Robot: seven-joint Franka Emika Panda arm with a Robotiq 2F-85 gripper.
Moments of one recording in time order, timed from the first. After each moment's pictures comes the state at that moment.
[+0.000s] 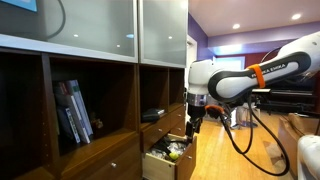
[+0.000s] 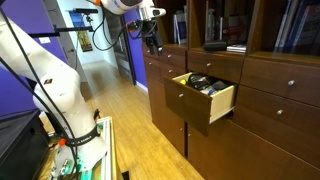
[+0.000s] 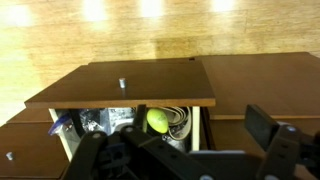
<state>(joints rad) 0.10 -0.46 0.28 -2.36 -0.02 2.00 0.25</state>
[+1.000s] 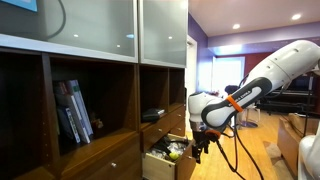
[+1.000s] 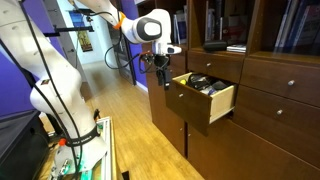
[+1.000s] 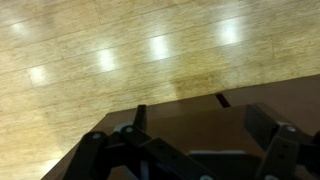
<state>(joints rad) 0.03 -0.26 0.16 -2.54 -0.09 2.19 0.28</state>
